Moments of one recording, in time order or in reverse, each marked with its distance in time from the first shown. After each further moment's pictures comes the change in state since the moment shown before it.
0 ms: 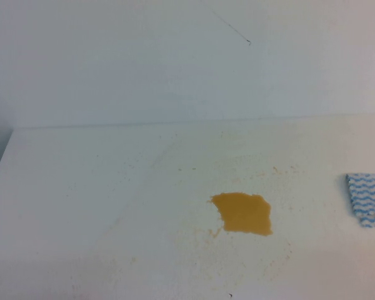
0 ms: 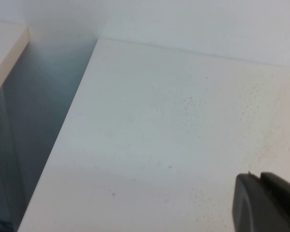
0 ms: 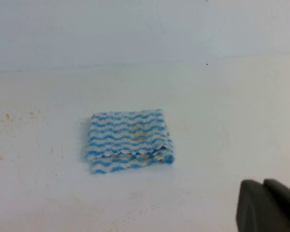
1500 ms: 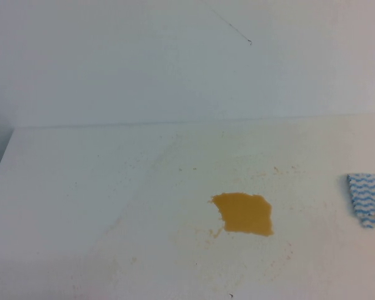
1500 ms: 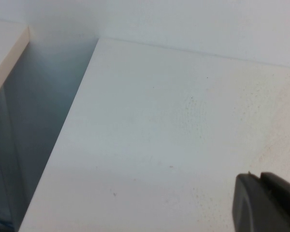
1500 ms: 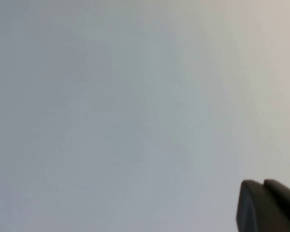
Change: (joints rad) right arm 0.000 0.002 -0.078 0.308 -0.686 -0.114; left arm 0.000 0.000 0.000 0.000 0.000 0.000
